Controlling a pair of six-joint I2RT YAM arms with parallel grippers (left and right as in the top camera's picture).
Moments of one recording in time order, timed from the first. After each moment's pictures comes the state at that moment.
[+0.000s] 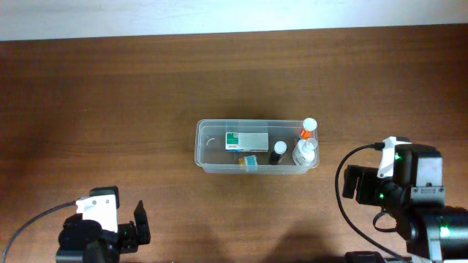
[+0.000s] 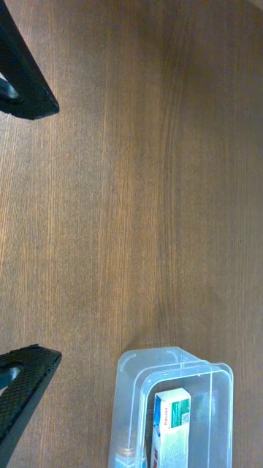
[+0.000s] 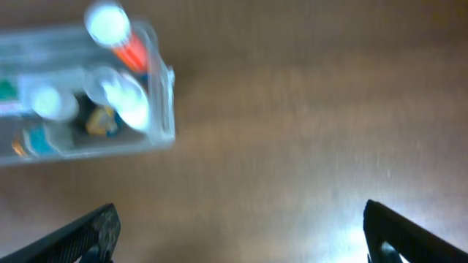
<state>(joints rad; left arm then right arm) -0.06 0.39 0.87 -1.18 -0.13 -0.05 -0.03 0.80 1.02 -1.18 0.03 0.13</state>
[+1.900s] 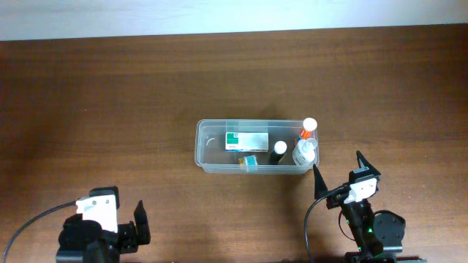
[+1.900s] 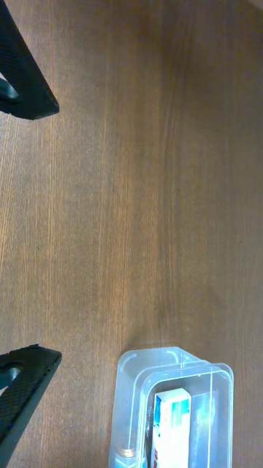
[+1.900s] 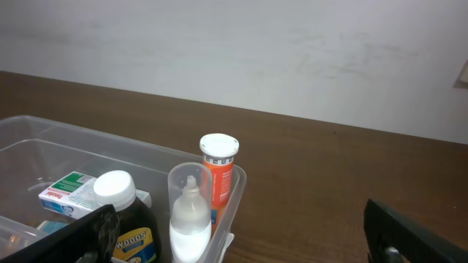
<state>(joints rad) -0.06 0.39 0.86 -1.18 -0.13 -0.05 -0.03 0.02 0.01 -0.05 -0.26 -0.09</state>
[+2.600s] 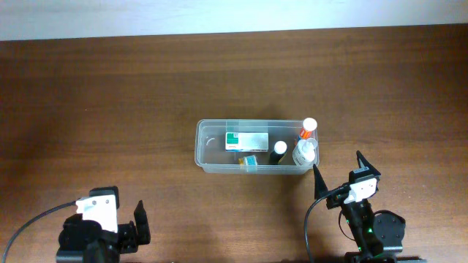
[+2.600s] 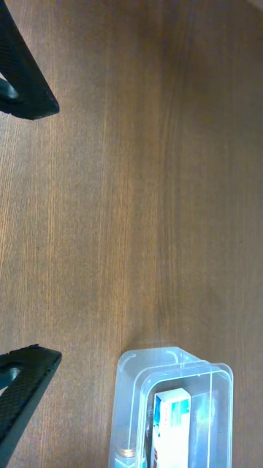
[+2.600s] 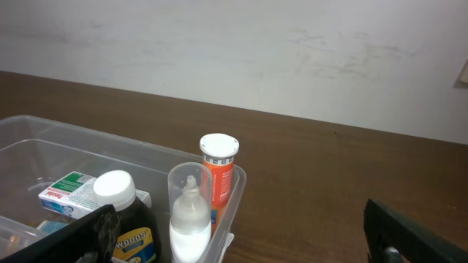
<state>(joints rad) -0.06 0.38 0.86 -1.18 -0.13 -0.05 -0.03 0.02 0.01 -0.05 -0.26 -0.09</state>
